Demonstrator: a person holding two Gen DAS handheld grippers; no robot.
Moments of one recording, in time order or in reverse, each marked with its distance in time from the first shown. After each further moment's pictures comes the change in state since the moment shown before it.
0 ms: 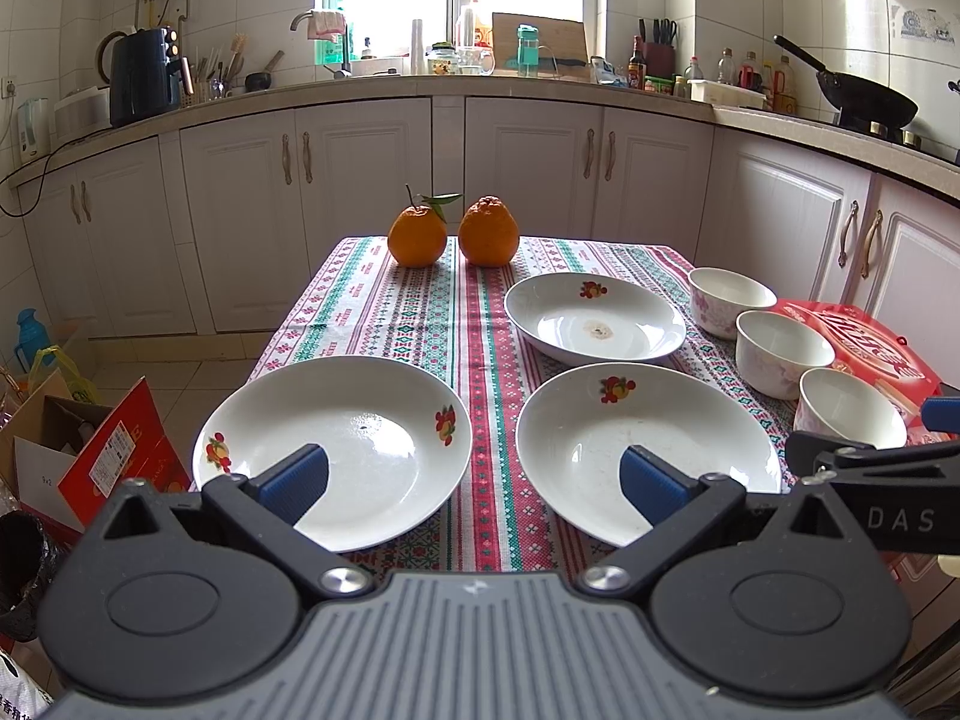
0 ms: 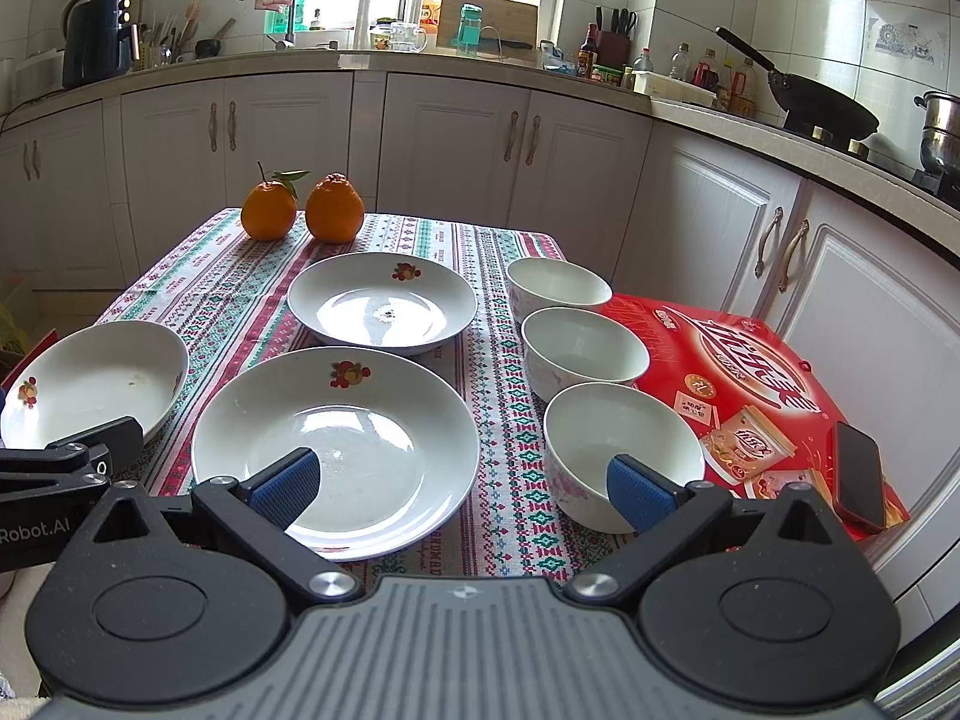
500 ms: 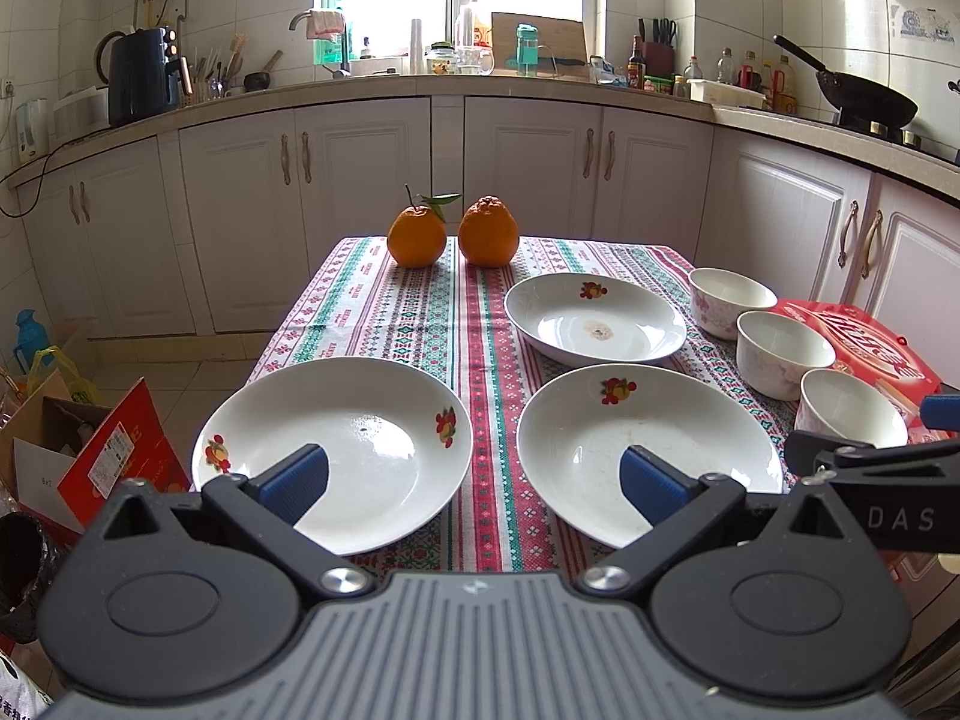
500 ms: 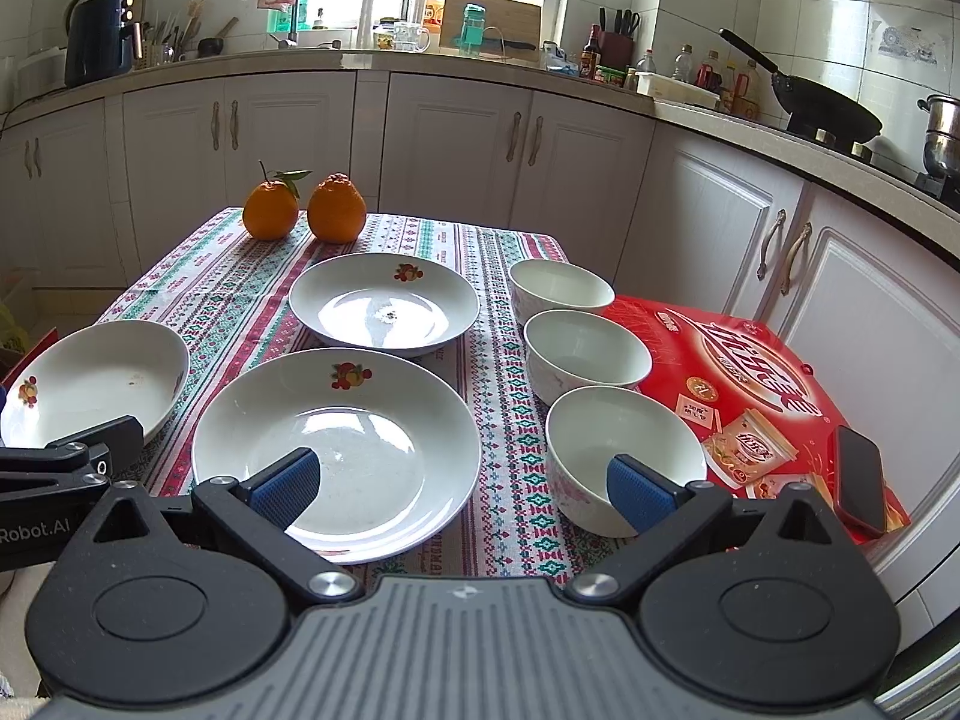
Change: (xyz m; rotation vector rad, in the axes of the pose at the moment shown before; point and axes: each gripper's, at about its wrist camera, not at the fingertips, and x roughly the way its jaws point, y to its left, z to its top) left arm 0.002 0.001 0.000 0.000 0.001 -0.004; right arm 0.002 -0.001 0.001 -0.006 0.004 0.005
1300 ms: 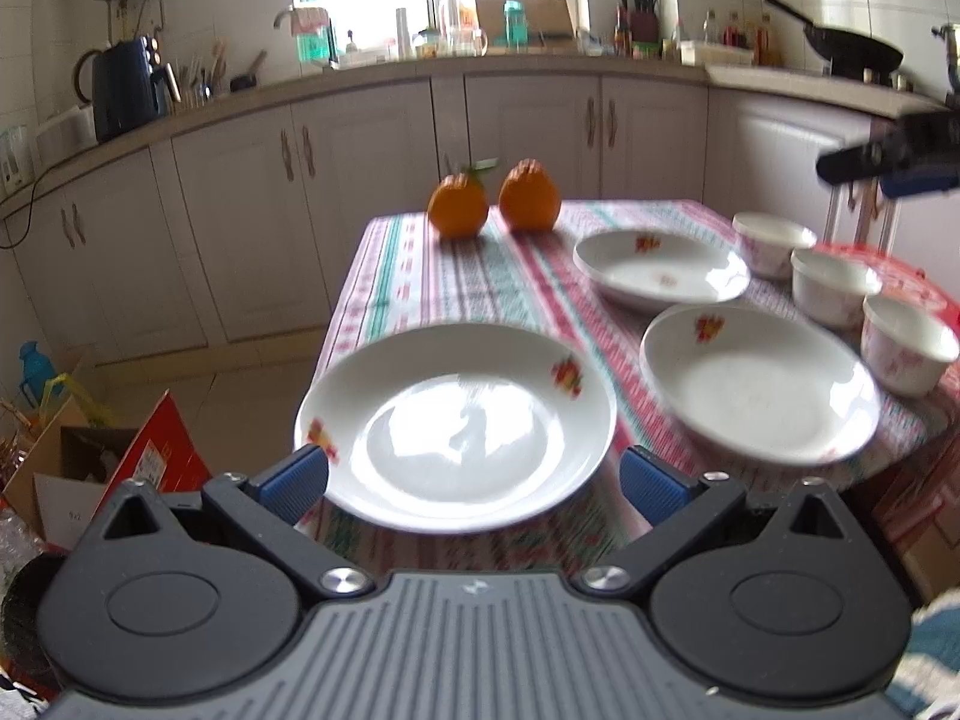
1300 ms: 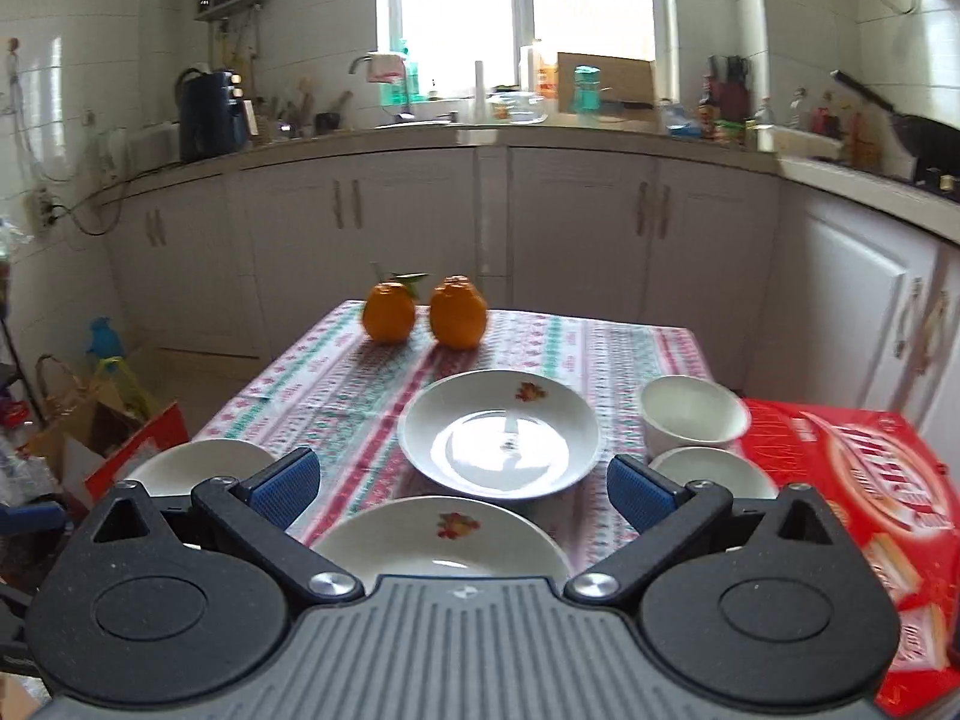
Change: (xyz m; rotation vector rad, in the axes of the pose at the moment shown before) left arm 0.017 0.080 -0.022 0.114 0.051 -0.005; right arm 0.033 -0.013 0.072 -0.011 -0.113 0.375
